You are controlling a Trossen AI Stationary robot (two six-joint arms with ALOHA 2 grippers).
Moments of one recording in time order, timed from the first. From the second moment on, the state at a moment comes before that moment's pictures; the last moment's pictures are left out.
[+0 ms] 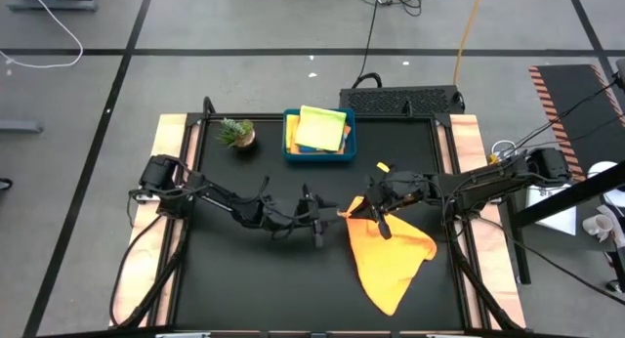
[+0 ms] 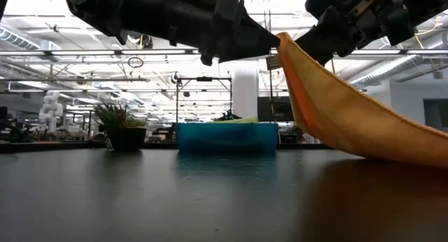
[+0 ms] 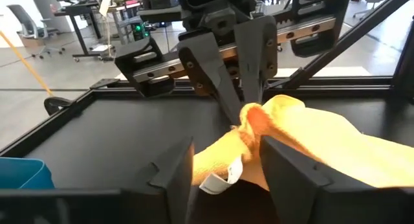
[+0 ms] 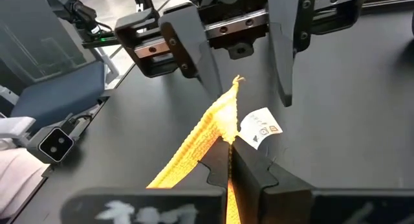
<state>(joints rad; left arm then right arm) -0.21 1.85 0.92 0.78 -0.37 0.03 0.05 1.19 0.47 0.36 -0.21 0.15</state>
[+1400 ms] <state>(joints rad) -0.21 1.74 0.93 0.68 -0.28 0.18 0.10 1.19 0.47 0.39 -0.24 0.17</state>
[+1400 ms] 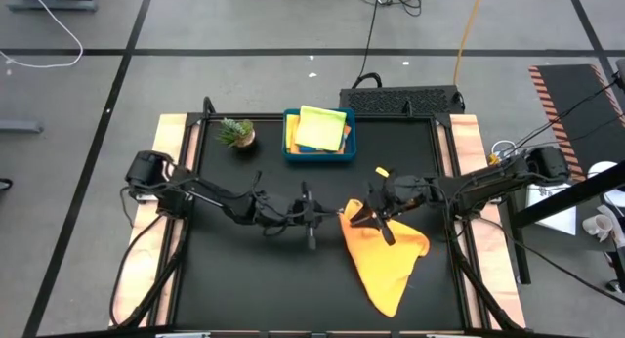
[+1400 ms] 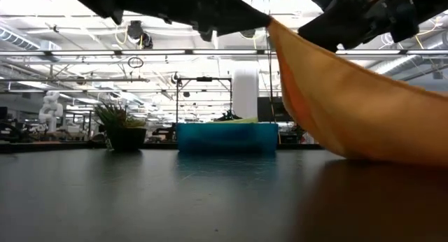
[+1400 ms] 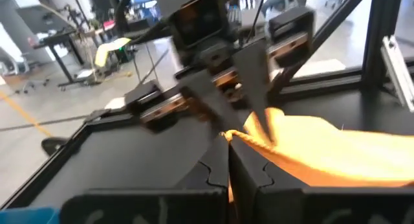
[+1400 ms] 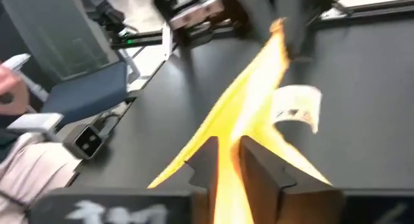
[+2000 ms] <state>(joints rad) -0.20 1.70 0.93 0.47 -0.37 0.14 0.61 1.35 0.47 0.31 0.13 0.36</state>
